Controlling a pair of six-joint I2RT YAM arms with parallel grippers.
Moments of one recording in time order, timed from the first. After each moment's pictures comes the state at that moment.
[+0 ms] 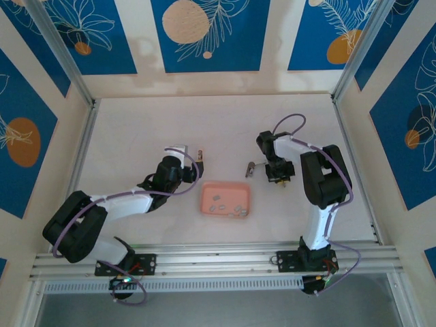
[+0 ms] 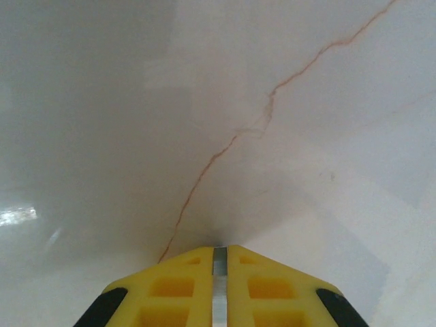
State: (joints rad) left arm -0.64 1.41 0.57 0.37 -0.21 -0.37; right arm 0.32 1.89 1.20 -1.02 0.34 0.35
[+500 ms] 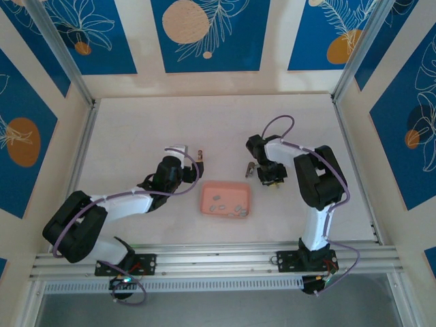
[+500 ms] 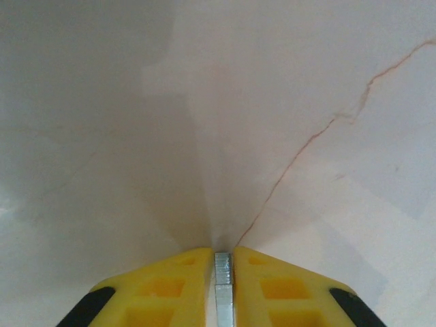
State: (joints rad) left arm -0.65 1.41 0.57 0.37 -0.21 -0.37; right arm 0.42 1.90 1.20 -1.01 0.34 0.37
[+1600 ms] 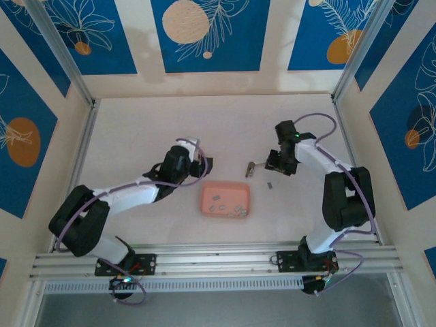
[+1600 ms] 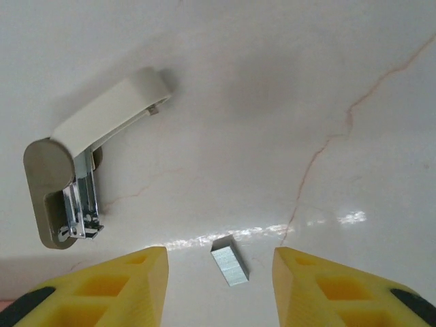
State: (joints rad) left arm -0.67 1.49 0.78 0.19 -0.10 -0.31; right arm 0.19 1.61 1.09 -0.81 -0.09 0.51
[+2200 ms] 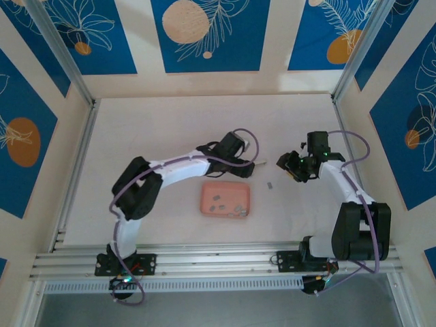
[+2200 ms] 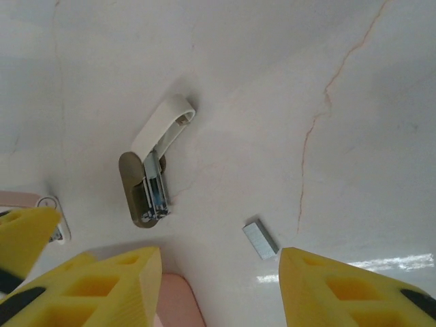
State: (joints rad) left arm -0.87 2.06 1.54 -0.39 0.04 -0.35; right arm -0.04 1.32 0.84 -0.62 -0.39 0.62
